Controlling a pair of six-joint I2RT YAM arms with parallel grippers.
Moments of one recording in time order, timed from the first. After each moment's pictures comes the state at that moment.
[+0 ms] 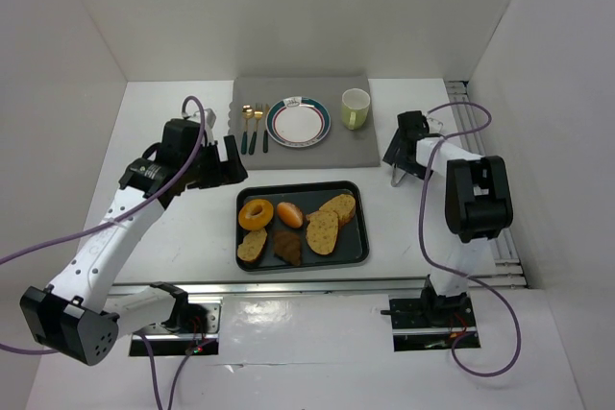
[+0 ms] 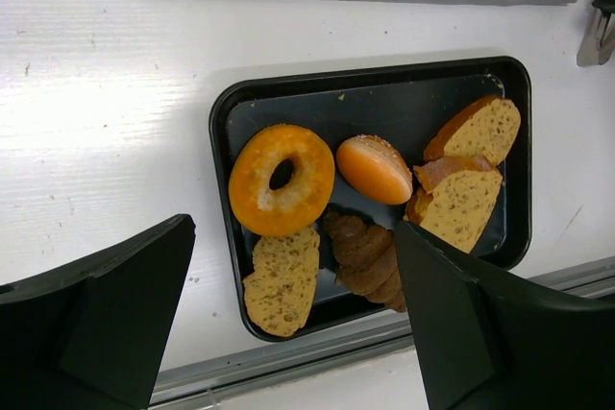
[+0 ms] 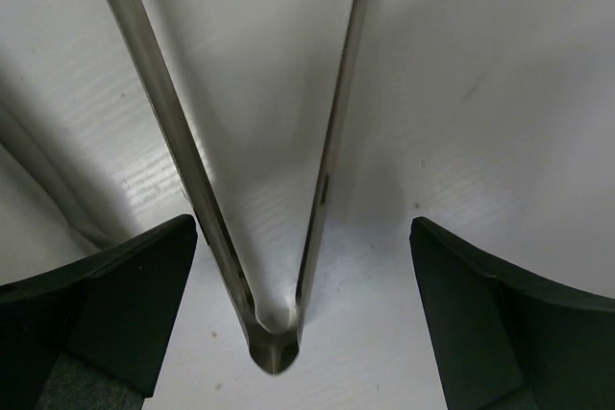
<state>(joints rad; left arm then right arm) -0.31 1.12 1.14 -0.77 0.04 -0.45 0.09 1.81 1.13 -0.36 0.34 0.57</state>
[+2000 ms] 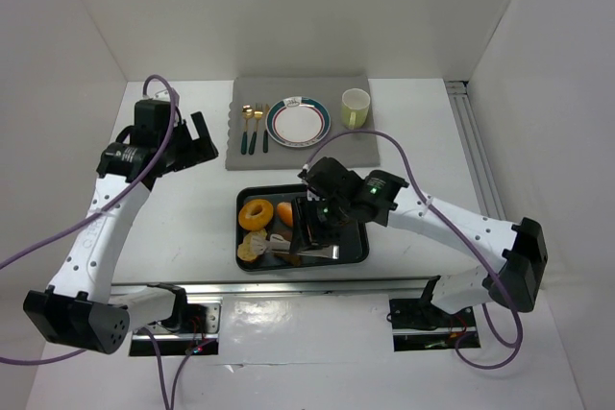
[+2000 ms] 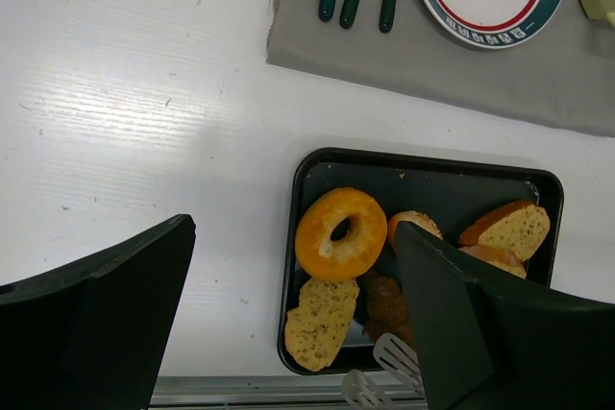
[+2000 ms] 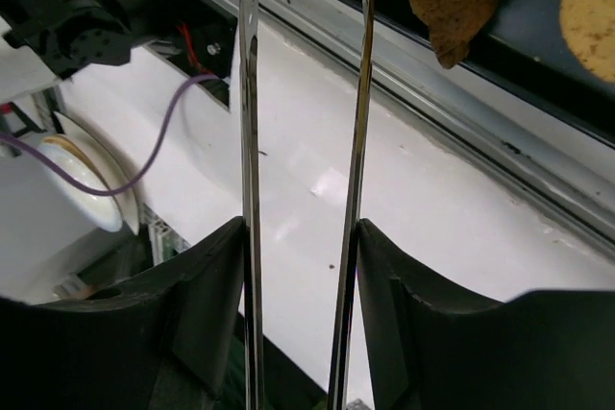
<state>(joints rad) -0.14 1.18 1.30 -0.87 -0.07 -0.45 0.99 1.36 1.22 -0.83 -0.32 0.81</state>
